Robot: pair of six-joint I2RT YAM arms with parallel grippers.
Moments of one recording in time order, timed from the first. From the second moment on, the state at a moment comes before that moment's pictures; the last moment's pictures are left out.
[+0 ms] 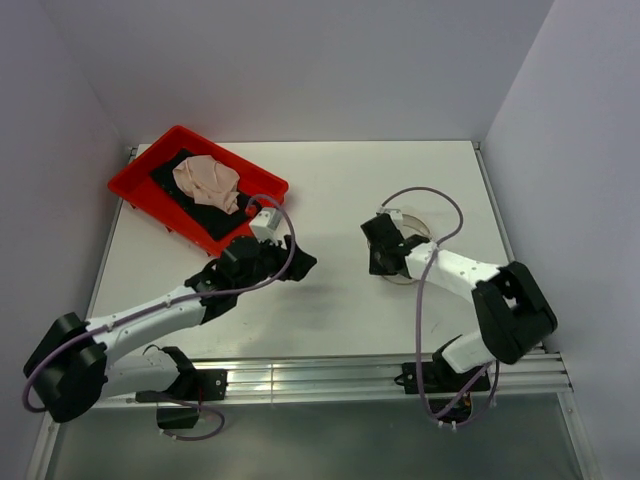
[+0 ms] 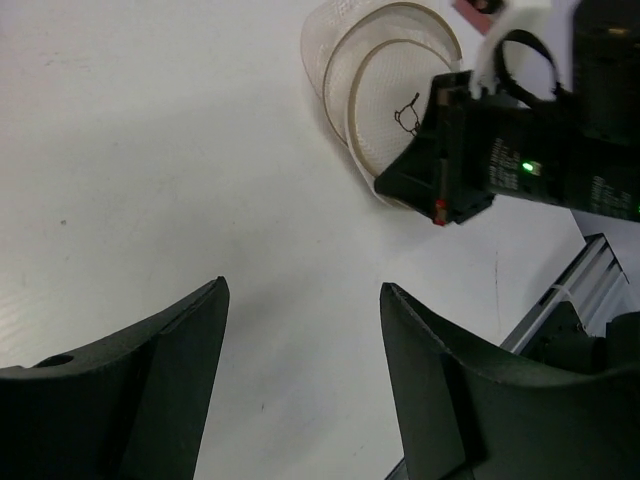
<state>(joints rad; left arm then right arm) -0.80 1.11 0.56 0.24 -0.02 -0.60 0.54 1.50 0.80 -0.40 0.31 0.53</state>
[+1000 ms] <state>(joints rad) -0.75 1.99 1.08 0.43 0.18 -0.69 0.55 0.81 0.66 -0.35 0.00 0.51</state>
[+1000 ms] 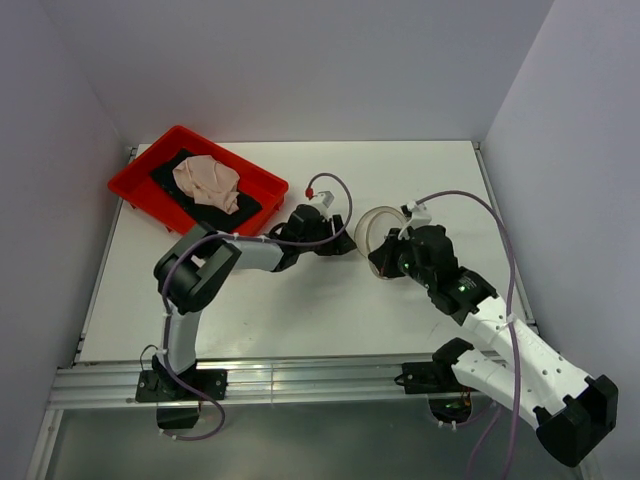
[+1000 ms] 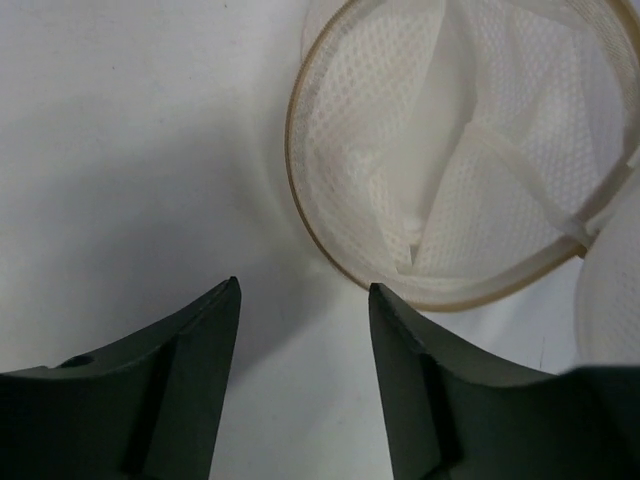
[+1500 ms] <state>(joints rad) -0.74 2.17 1.23 0.50 0.25 -0.75 0.55 0.77 0.63 -0.34 -0.06 0.51</state>
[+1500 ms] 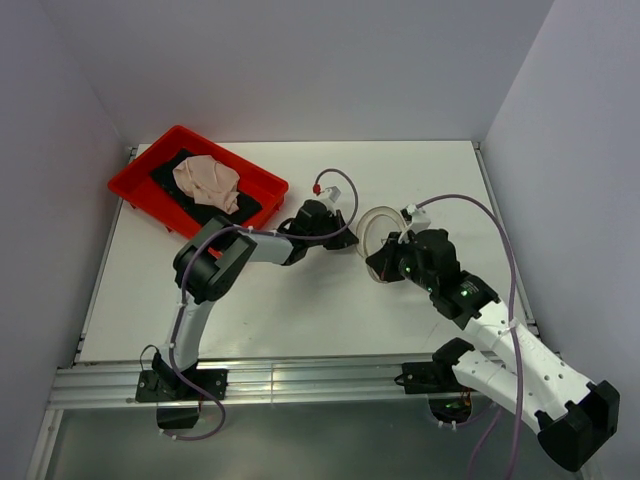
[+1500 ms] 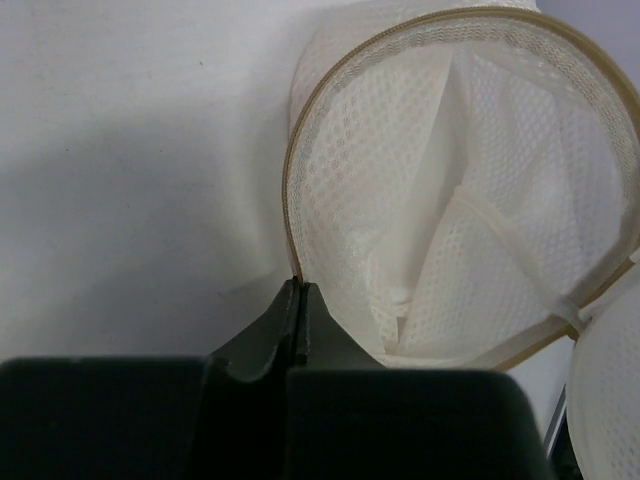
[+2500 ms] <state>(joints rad) -0.68 1.45 0.66 0.40 0.03 -0.75 0.27 0.91 0.68 -0.14 -0.10 0.65</state>
